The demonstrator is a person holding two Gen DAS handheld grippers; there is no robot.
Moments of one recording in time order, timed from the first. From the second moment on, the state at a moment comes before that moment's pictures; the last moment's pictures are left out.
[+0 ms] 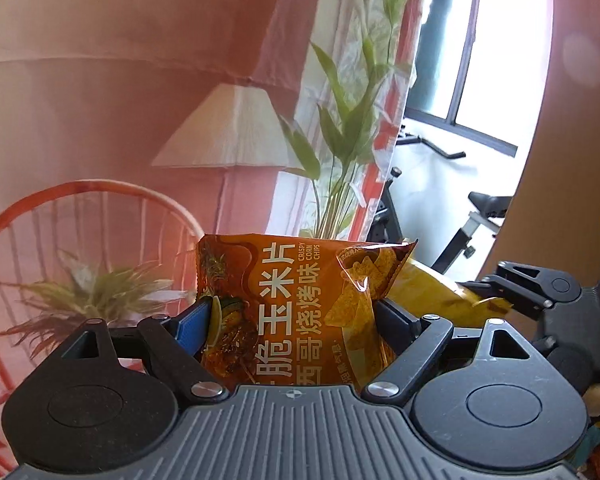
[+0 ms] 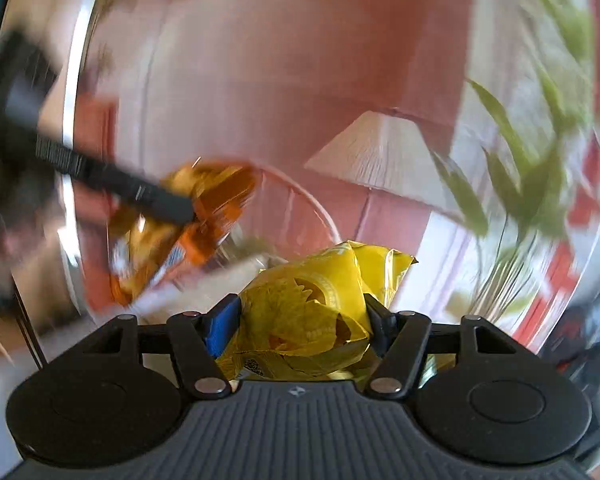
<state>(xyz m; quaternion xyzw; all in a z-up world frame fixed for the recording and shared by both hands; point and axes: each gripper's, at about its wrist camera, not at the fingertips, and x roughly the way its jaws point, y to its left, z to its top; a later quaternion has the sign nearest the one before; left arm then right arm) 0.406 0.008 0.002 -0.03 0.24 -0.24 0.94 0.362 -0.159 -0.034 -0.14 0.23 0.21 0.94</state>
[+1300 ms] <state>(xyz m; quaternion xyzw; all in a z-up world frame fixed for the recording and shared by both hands) 0.503 -0.078 -0.088 0.09 0.40 -0.18 0.89 0.368 -0.231 -0.070 0.01 0.32 0.20 0.93</state>
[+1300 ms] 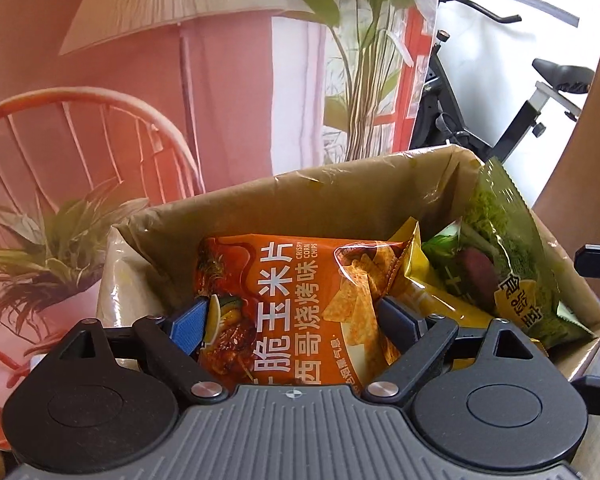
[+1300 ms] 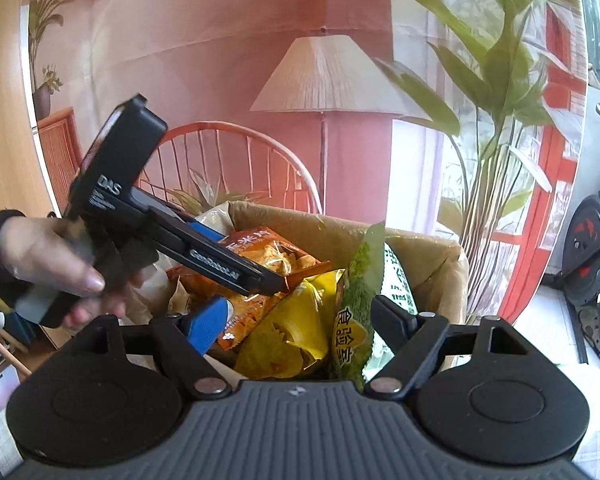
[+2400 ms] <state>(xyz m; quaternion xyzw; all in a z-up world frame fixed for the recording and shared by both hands) 0.345 0.098 -0.081 -0.03 0.33 -0.19 0.92 0.295 -0.159 -0.099 0.07 0.32 0.23 0.92</state>
